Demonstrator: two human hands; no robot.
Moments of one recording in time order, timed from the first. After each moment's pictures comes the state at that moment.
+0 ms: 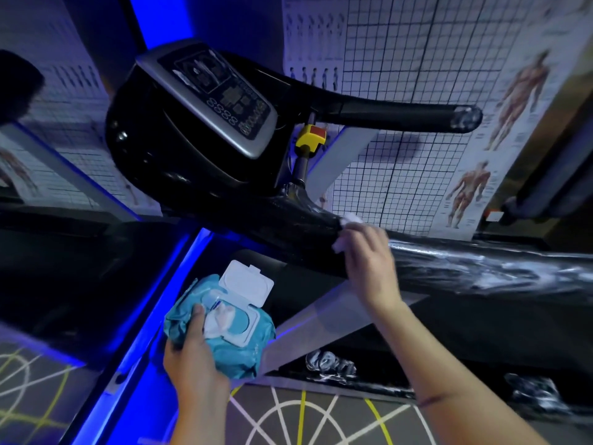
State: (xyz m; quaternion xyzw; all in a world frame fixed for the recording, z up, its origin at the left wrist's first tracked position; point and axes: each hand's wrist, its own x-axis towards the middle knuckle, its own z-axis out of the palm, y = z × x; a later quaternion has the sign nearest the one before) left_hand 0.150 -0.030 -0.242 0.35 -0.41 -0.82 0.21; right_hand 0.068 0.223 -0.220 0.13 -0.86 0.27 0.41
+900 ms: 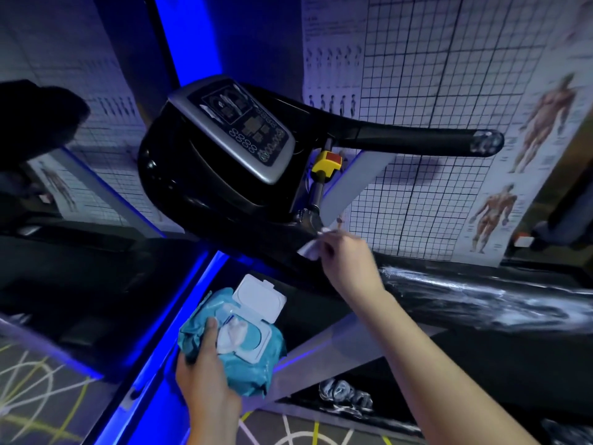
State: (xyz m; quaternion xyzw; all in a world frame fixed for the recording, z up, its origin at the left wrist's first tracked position) left_hand 0.143 -0.026 -0.231 0.35 -0.38 -0.82 0.24; right_hand 0.032 0.176 -0.160 0.09 -0.92 0.31 0.22
